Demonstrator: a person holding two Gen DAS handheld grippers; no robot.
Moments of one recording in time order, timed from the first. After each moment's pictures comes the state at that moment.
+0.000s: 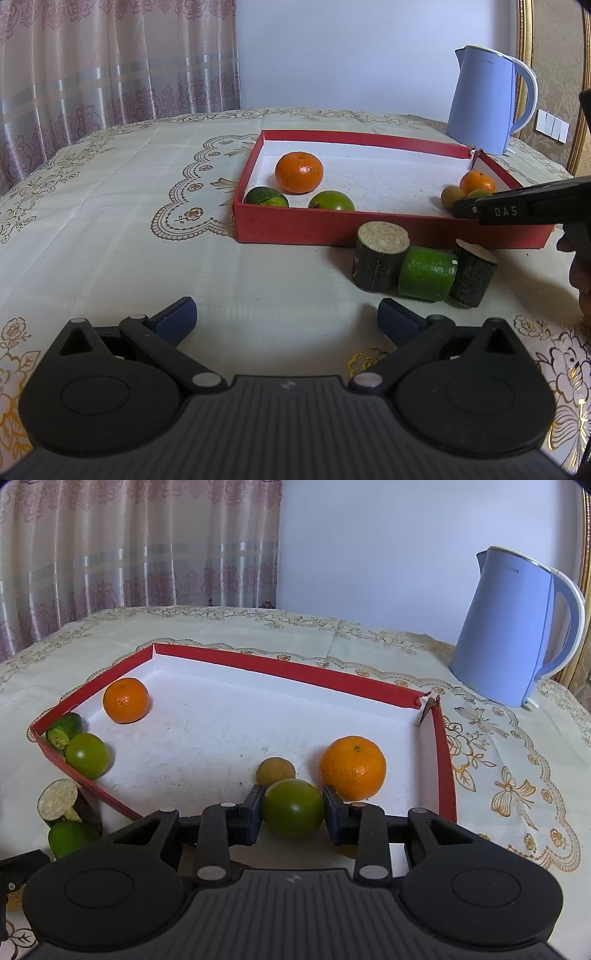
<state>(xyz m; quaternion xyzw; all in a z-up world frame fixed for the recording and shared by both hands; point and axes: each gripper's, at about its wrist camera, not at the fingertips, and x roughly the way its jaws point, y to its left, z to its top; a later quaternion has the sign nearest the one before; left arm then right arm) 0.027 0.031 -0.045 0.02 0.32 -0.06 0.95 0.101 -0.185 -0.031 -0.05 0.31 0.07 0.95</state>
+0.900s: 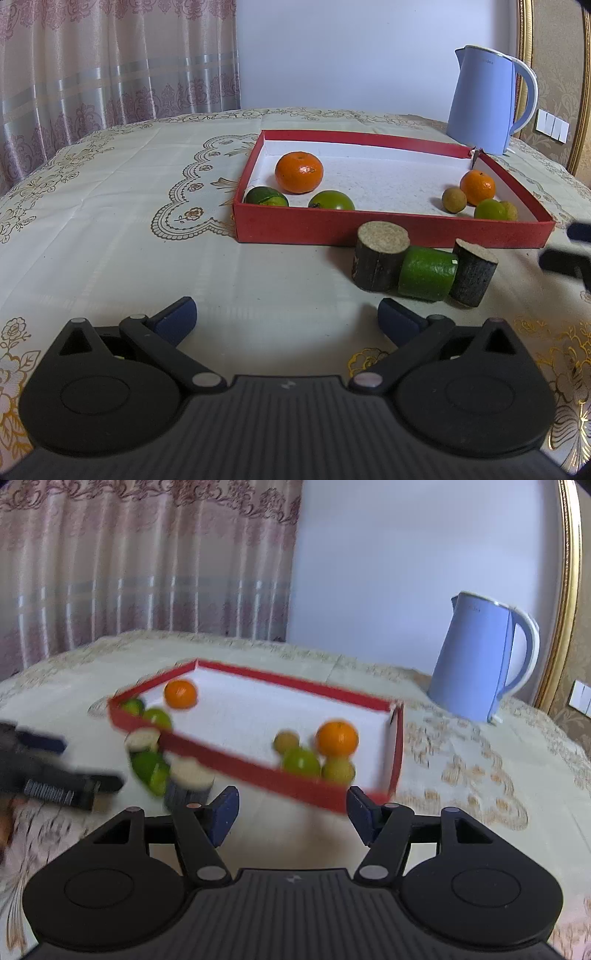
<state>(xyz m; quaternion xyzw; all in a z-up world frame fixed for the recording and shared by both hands) 0.027 0.030 -0.045 0.02 0.32 -0.06 0.95 -0.018 -0.202 -0.018 -0.07 0.25 0.09 0.96</state>
